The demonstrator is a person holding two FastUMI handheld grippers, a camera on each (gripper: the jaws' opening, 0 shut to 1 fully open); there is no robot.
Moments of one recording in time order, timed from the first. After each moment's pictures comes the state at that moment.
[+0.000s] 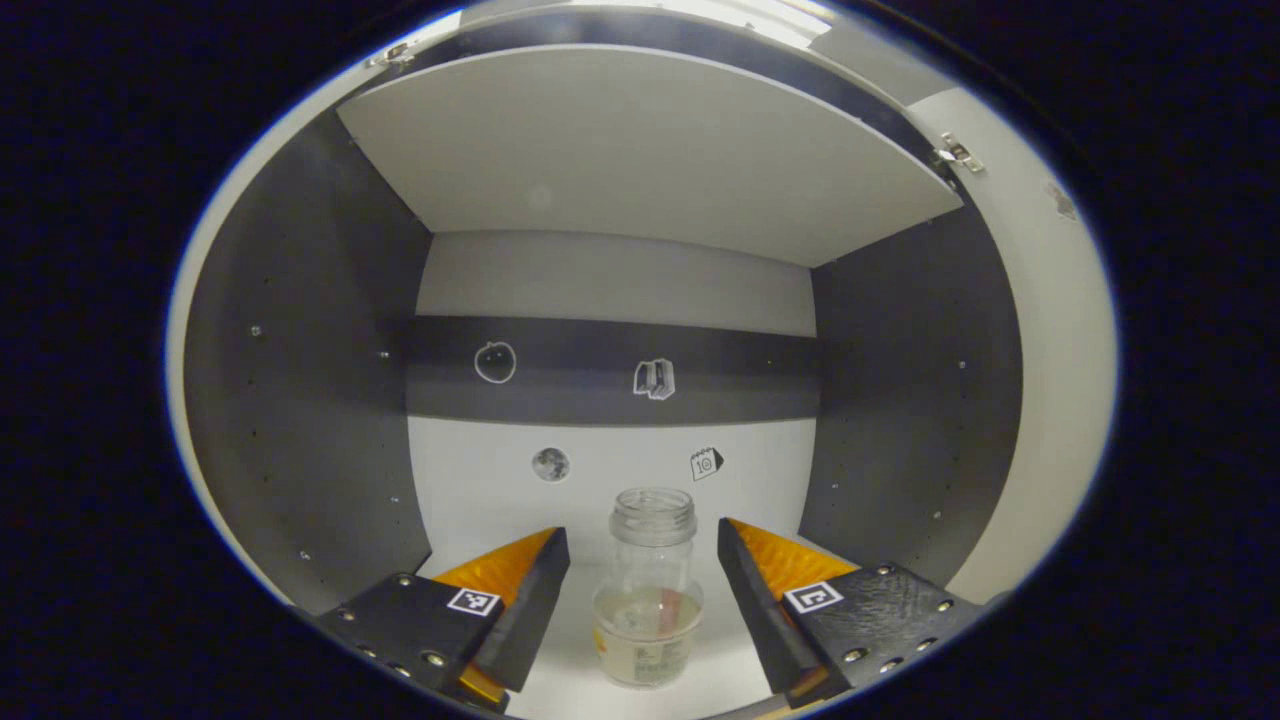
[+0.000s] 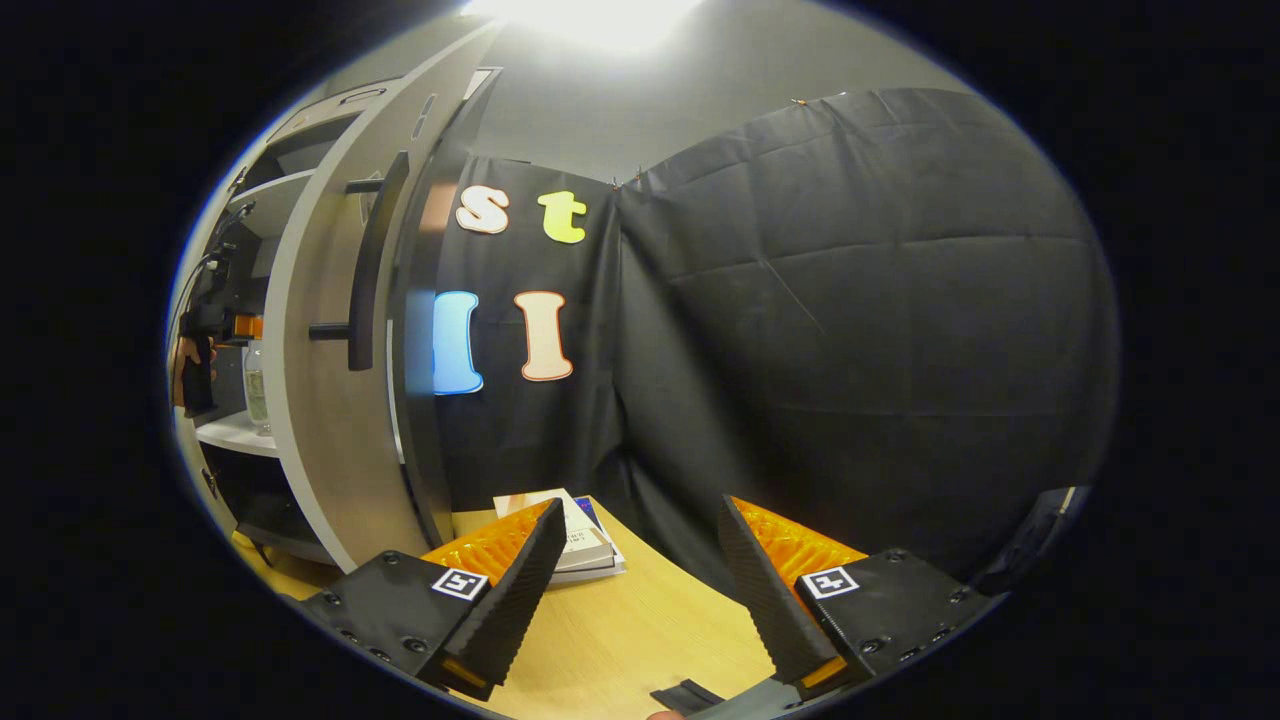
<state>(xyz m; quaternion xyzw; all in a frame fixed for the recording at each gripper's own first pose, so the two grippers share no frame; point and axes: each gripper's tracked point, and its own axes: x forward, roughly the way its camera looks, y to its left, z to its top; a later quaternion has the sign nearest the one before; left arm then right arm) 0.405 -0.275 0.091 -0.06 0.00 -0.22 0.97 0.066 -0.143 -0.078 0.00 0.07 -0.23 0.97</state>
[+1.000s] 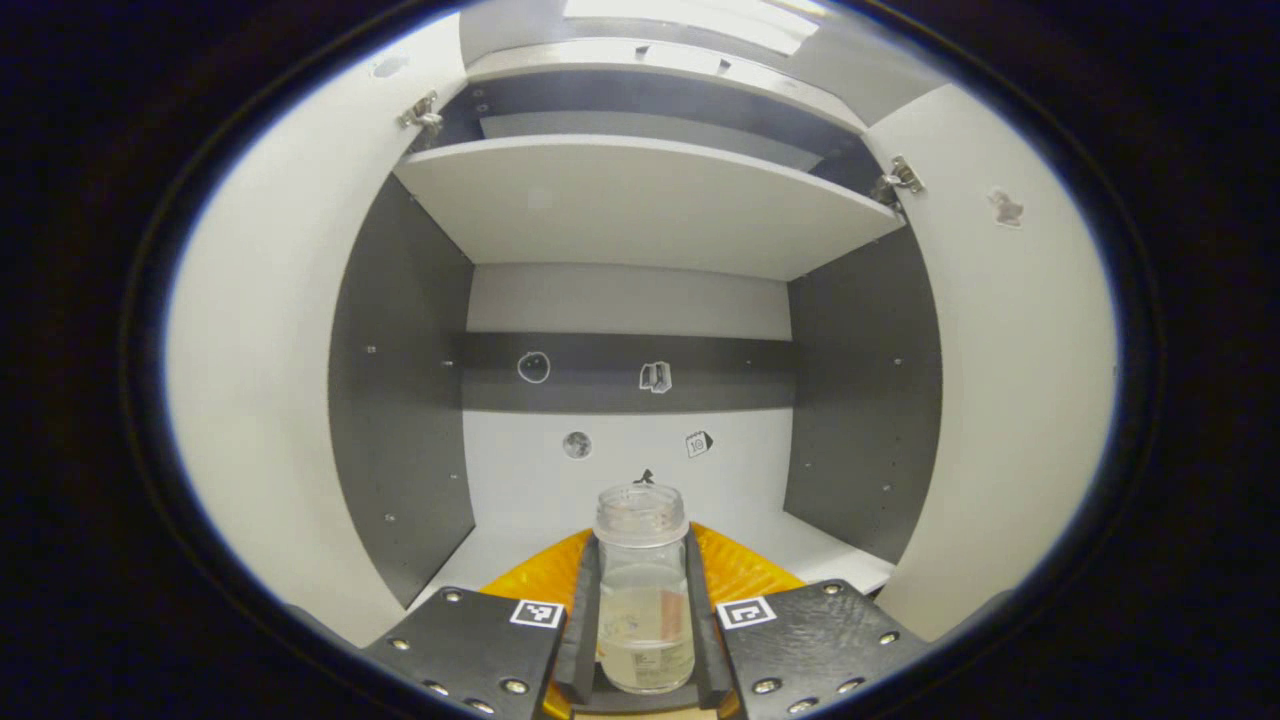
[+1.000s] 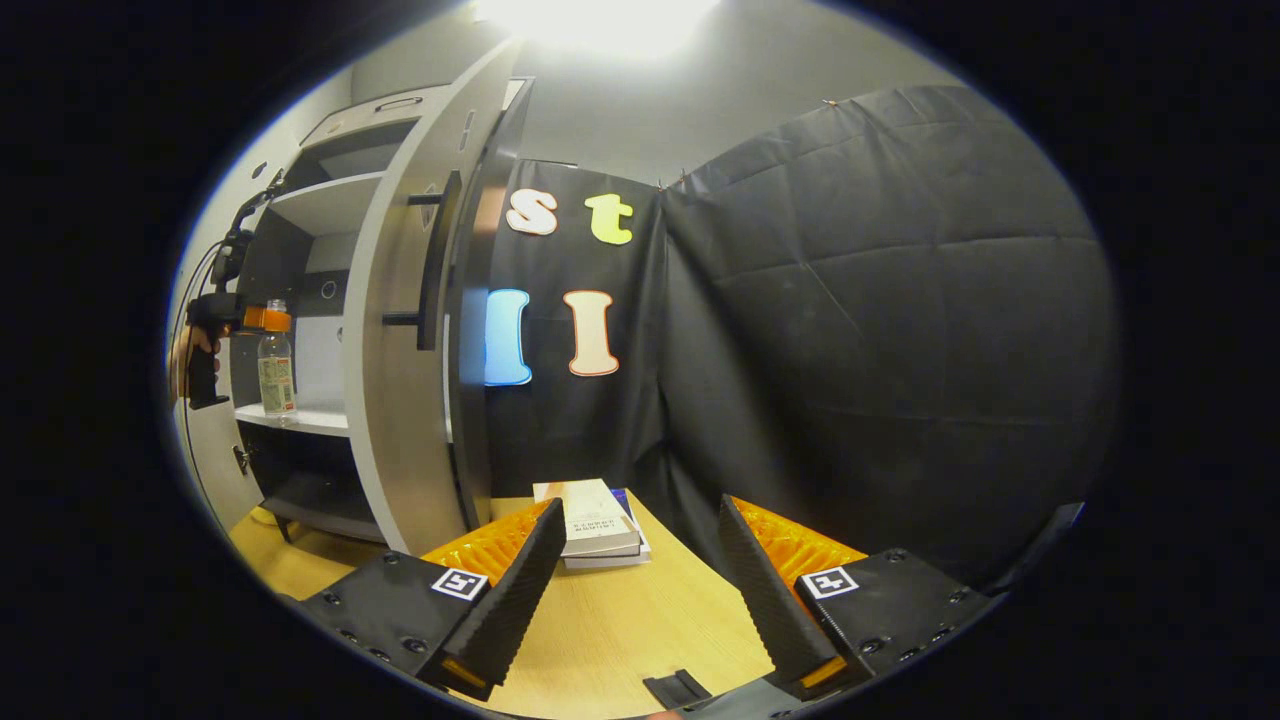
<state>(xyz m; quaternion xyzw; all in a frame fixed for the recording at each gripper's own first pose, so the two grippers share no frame) 0.289 -0.231 0.082 -0.06 -0.01 -0.19 0.98 0.030 -0.136 -0.085 -0.01 0.07 -0.14 0.99</state>
